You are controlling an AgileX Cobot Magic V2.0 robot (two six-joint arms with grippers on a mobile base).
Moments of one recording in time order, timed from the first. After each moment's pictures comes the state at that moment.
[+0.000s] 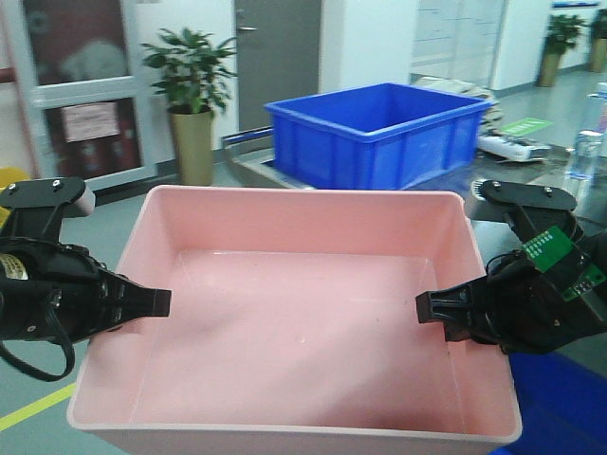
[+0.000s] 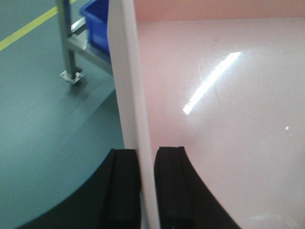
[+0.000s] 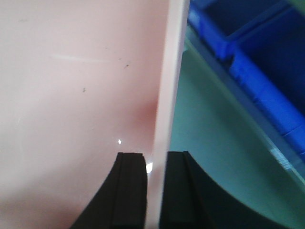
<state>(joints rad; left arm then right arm) -0.36 1.34 -1.19 -0.21 0.60 -0.02 0.30 1.36 -1.30 0.01 0.88 0.24</state>
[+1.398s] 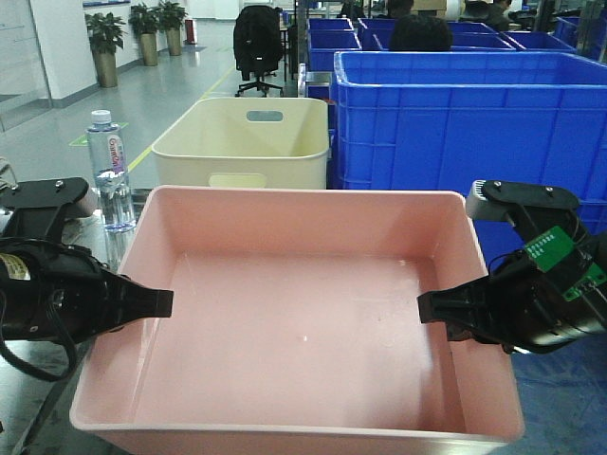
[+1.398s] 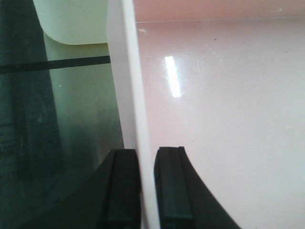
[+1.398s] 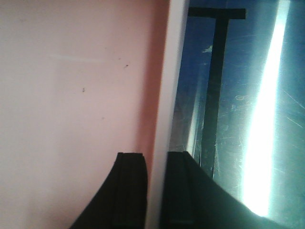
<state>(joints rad) -0.36 1.34 -1.19 -0.21 0.60 -0.02 0.30 1.36 -1.30 0.00 0.88 0.24</state>
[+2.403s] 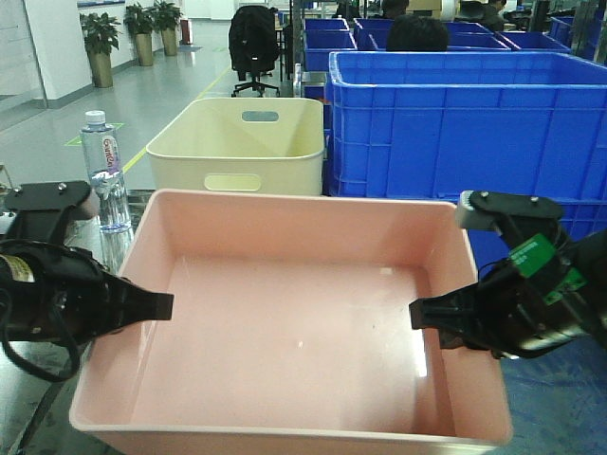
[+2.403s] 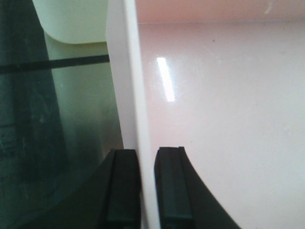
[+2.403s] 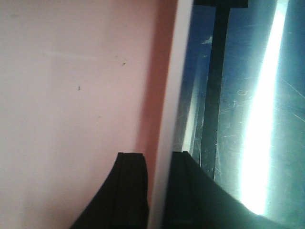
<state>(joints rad) -0.36 1.37 -1.19 -0.18 0.60 -0.02 0.30 1.42 -1.30 0.00 0.87 0.24</state>
